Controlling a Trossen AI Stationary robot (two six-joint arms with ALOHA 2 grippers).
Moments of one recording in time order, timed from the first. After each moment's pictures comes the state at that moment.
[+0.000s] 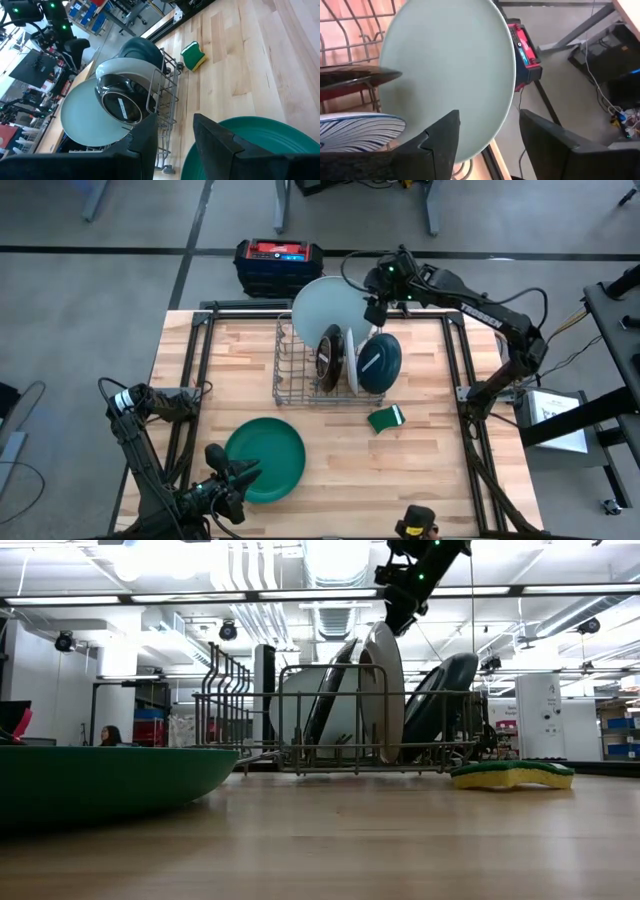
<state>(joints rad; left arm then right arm) -1.06 1.82 1.67 -1.57 -1.17 -0.94 -0.60 1.58 1.58 -0.76 0.11 -0.40</state>
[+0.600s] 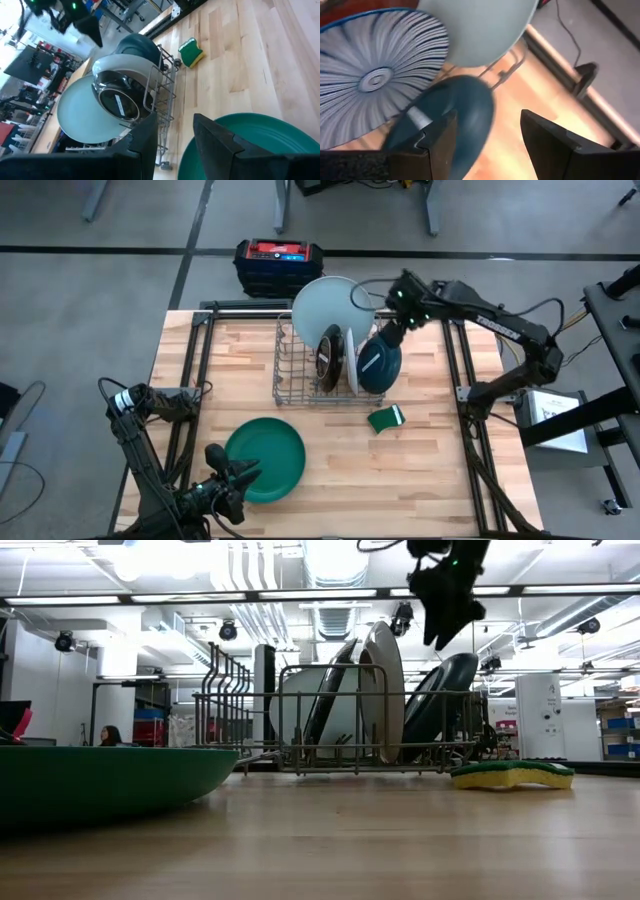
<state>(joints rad) -1.06 1.82 1.67 -1.57 -1.15 -0.94 -0.55 1.46 1.48 -1.13 0.10 0.13</state>
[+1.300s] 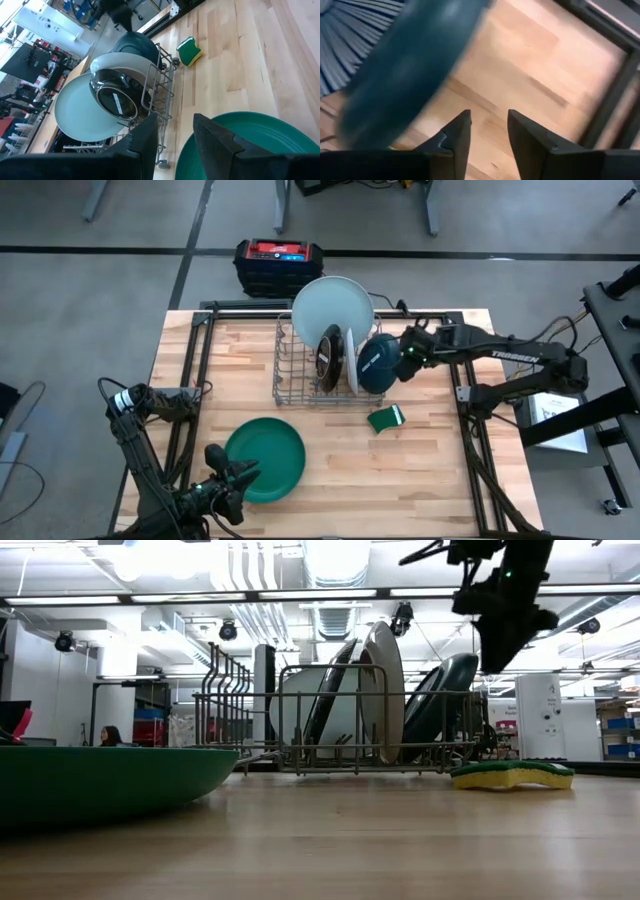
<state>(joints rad) -1.06 1.82 1.67 -1.57 -1.13 -0.95 -0.27 1.18 1.05 -1.14 0.31 0.63</state>
